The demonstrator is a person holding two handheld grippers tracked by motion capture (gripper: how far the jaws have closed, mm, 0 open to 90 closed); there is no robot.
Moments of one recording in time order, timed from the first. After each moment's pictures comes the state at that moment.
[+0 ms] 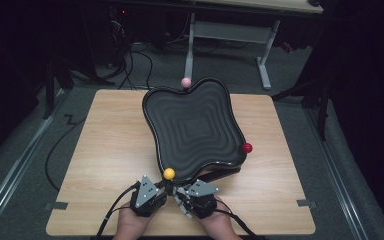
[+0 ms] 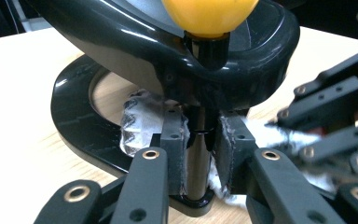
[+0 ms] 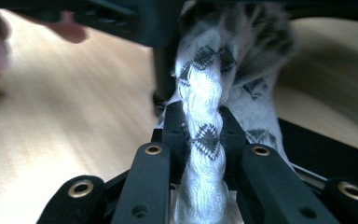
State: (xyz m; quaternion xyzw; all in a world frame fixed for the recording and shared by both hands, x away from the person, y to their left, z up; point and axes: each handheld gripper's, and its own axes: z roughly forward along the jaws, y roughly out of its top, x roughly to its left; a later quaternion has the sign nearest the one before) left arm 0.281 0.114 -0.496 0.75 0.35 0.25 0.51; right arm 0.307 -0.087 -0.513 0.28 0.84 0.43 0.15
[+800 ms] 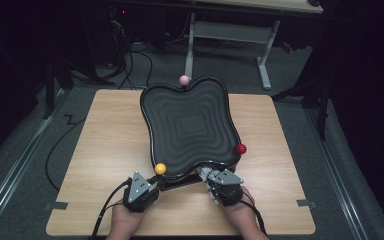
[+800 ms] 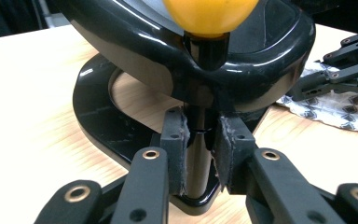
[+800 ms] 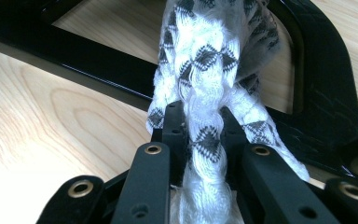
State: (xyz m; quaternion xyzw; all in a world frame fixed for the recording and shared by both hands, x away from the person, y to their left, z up) left arm 0.287 0.137 -0.495 0.73 0.38 0.27 0.49; right arm 0.340 -0.154 -0.512 0.35 0.83 0.36 0.25
